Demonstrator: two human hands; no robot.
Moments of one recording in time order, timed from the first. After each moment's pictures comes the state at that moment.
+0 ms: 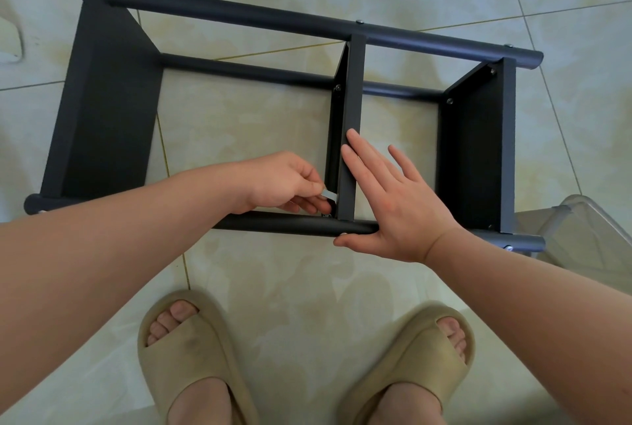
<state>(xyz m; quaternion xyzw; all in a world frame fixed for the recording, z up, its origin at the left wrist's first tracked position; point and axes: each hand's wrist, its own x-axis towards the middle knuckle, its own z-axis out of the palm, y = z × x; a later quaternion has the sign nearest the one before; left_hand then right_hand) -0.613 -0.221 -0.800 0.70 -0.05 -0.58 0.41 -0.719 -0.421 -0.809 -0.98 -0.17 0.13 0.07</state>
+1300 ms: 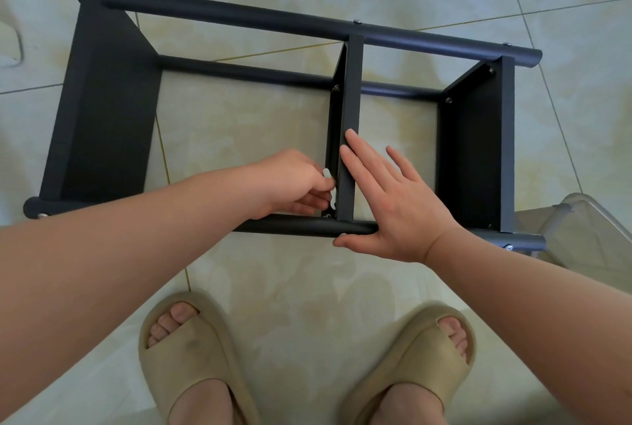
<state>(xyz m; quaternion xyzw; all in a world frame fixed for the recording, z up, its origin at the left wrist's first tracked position) -0.619 -0.238 -0.804 0.68 0.08 -0.56 0.47 -0.719 -0.421 -0.811 -0.98 -0.17 0.11 0.08</state>
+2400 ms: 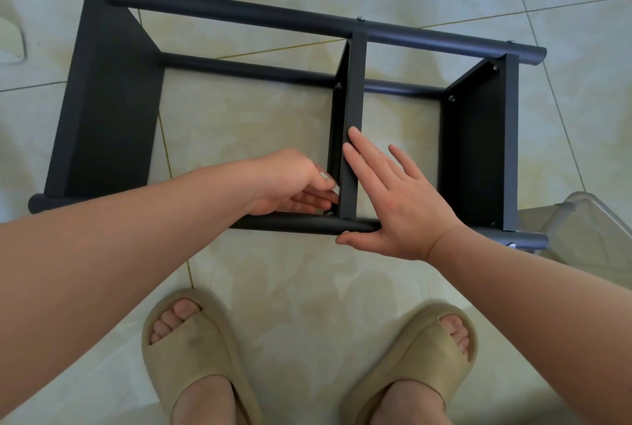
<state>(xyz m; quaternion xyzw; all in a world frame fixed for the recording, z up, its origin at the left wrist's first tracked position) -0.617 -0.235 -0.803 0.64 0.12 -0.59 0.48 -0.720 -0.421 -0.812 -0.98 -0.17 0.11 0.08</state>
